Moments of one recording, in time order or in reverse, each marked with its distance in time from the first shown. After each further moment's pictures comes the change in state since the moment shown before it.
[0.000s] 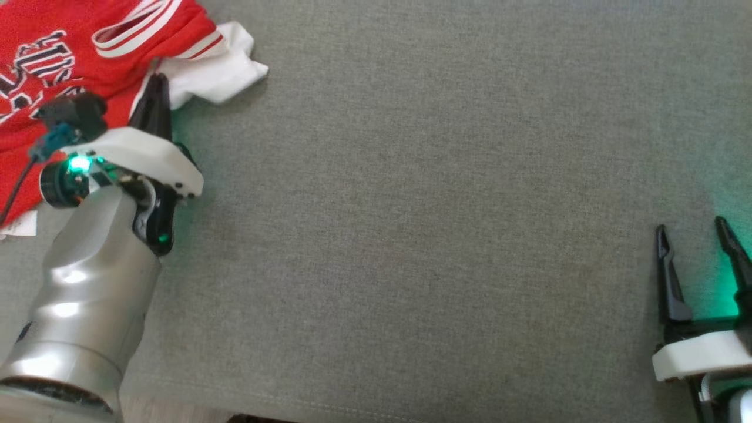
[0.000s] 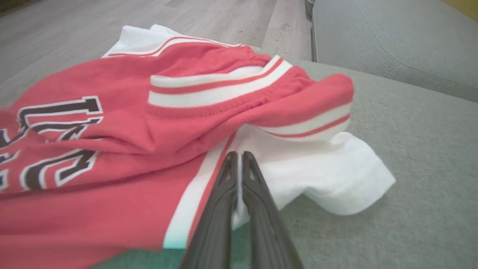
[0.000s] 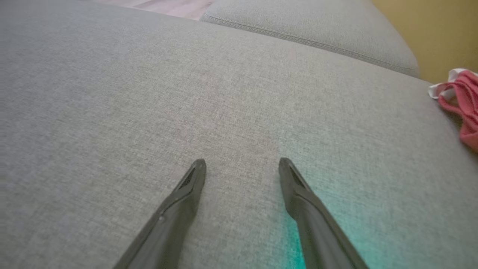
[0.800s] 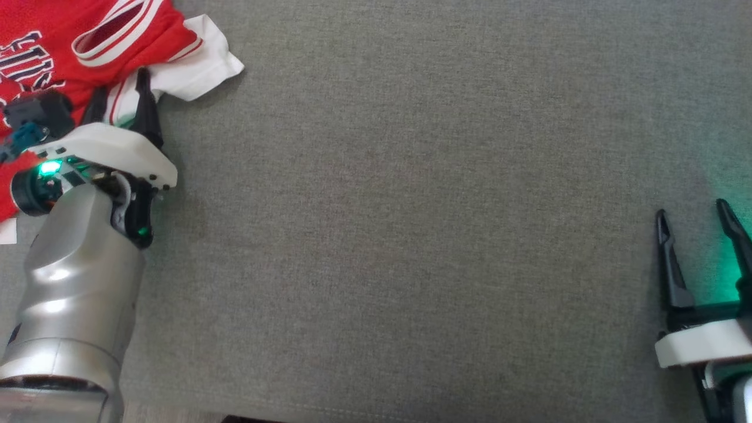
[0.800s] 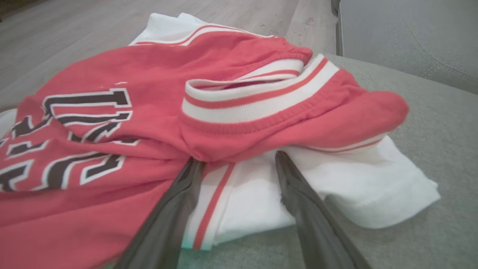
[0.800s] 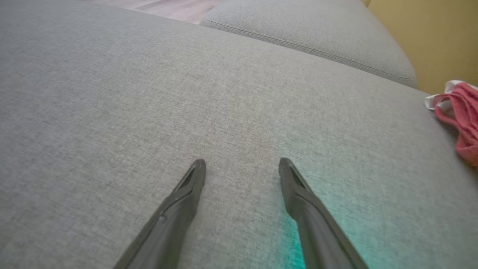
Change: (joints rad) left arm -0.004 -0.025 0.274 0.055 0.209 0.000 0.035; right arm -0.035 -0.021 0.010 0.004 -0.017 0.000 -0.017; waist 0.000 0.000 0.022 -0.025
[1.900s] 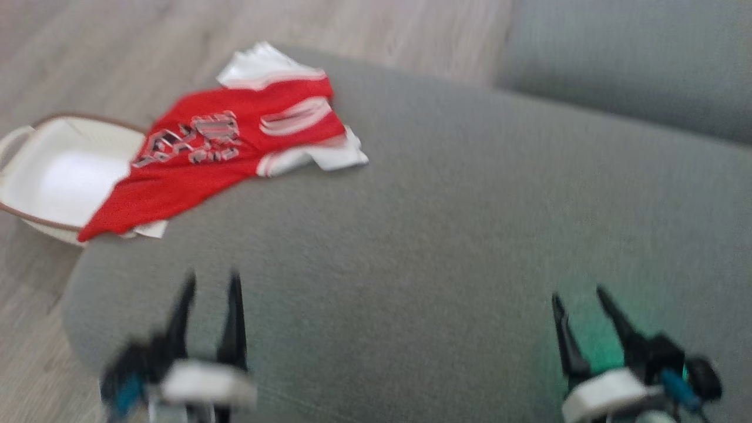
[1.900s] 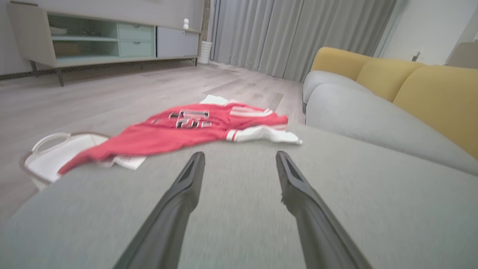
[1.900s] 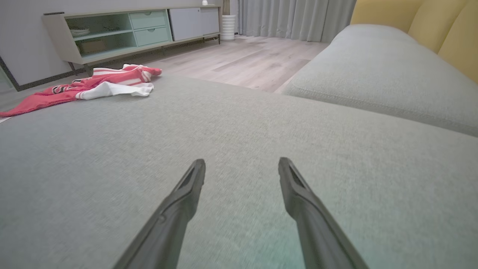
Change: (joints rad) left arm 0.932 -0.154 0.126 -0.745 0.327 0.009 -0.136; right arm 0.010 0.118 0.174 0.439 0.105 0.000 -0.156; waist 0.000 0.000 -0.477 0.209
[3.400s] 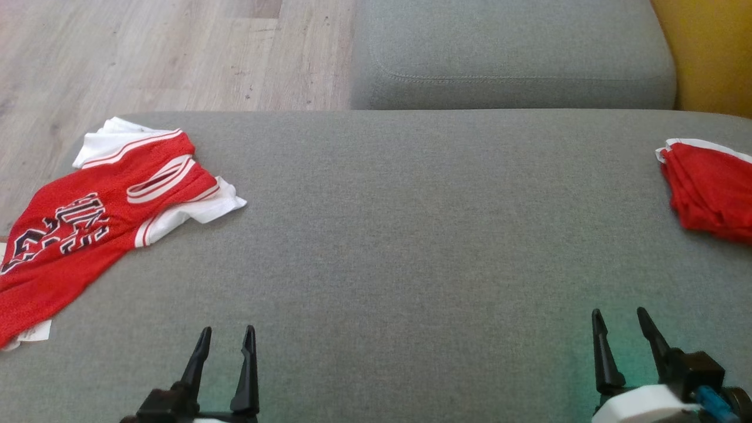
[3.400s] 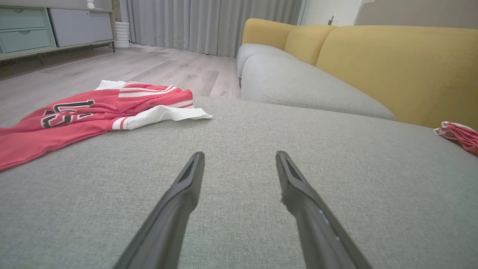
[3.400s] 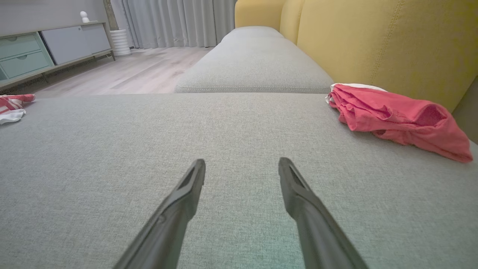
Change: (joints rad) left arm 0.064 -0.004 -0.028 -0.008 0.038 0.027 0.000; right arm 0.006 -0.002 -0.119 0.027 0.012 0.000 0.001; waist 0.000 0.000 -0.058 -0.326
